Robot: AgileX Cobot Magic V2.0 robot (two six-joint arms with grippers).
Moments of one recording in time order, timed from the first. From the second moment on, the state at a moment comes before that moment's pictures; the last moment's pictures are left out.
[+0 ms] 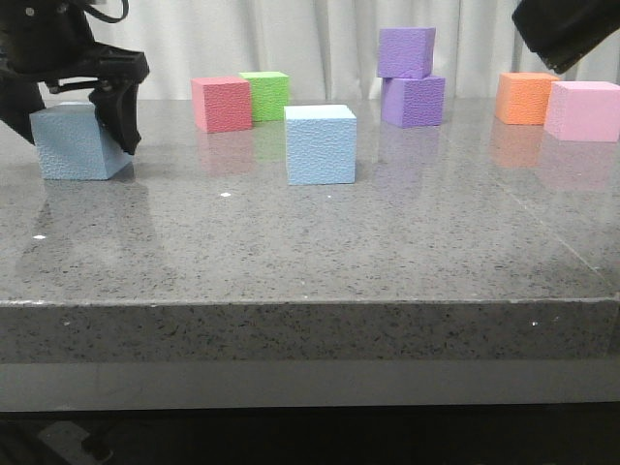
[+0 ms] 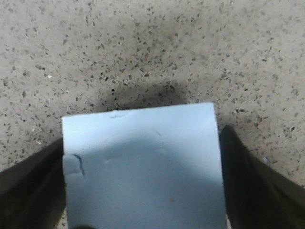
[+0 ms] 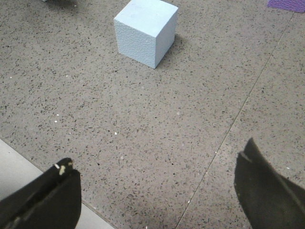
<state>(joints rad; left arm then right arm) -0.22 1.91 -1.62 0.02 0.94 -0.10 0.40 0.95 -0.81 0.22 0.56 -0.25</state>
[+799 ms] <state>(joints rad) -0.57 1.91 -1.99 0.10 1.09 -0.20 0.40 0.95 -0.81 0.22 0.56 -0.25</state>
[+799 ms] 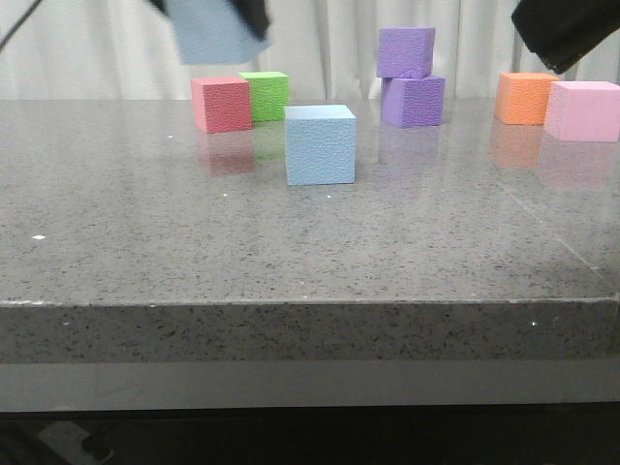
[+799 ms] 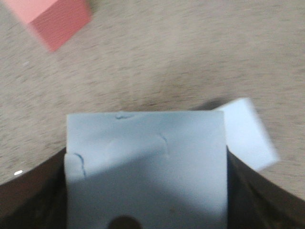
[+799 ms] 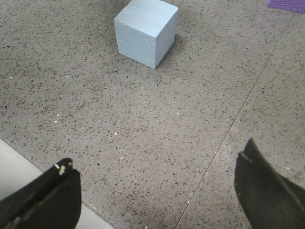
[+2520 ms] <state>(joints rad) -0.73 1.86 -2.08 0.13 1.25 -0.13 0.40 0.95 -0.81 0.22 0.56 -0.25</state>
